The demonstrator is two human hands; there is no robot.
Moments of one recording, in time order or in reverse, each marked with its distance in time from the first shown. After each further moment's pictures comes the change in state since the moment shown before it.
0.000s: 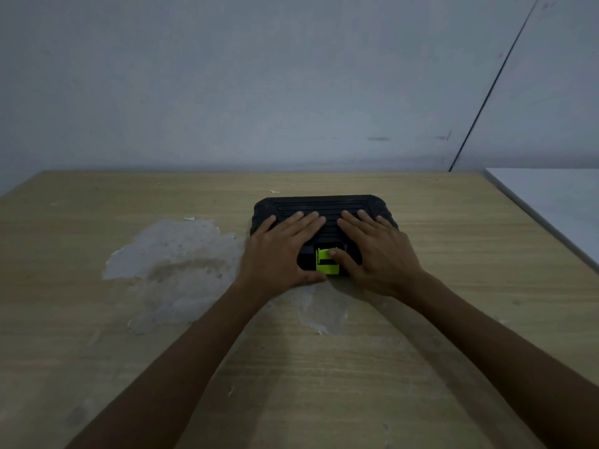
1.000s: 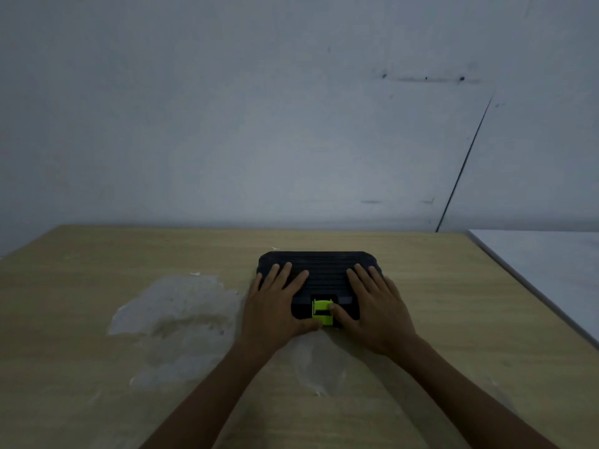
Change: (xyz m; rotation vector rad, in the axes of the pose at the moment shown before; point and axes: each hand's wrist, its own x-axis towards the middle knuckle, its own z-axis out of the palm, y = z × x) left_hand 0.001 0.001 -0.002 -0.044 -0.019 -0.206; right_hand -0.001 0.005 0.009 -0.025 -0.021 0.207
